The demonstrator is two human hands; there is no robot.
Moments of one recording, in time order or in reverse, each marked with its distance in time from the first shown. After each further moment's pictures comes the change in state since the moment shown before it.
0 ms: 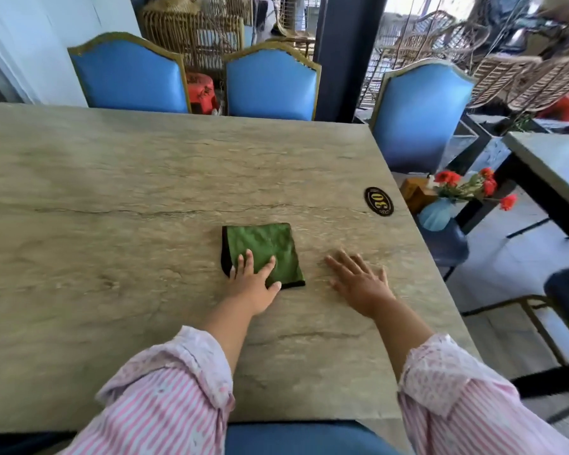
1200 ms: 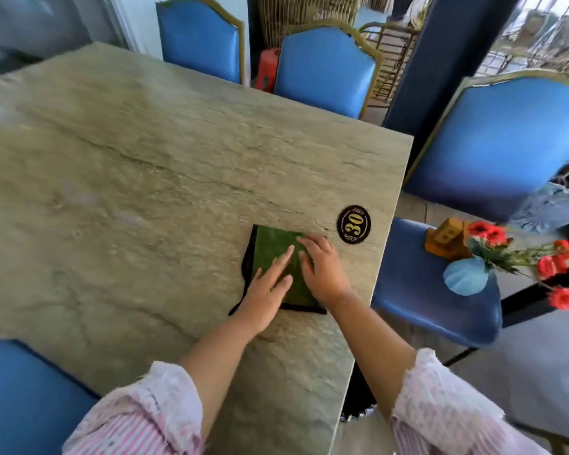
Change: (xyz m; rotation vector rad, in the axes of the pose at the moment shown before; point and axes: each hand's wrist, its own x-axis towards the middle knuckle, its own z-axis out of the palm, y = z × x) left_hand 0.043 0.233 0.063 -0.896 0.384 -0.051; right_hand 0.092 0.127 -0.053 0.358 0.145 -0.570
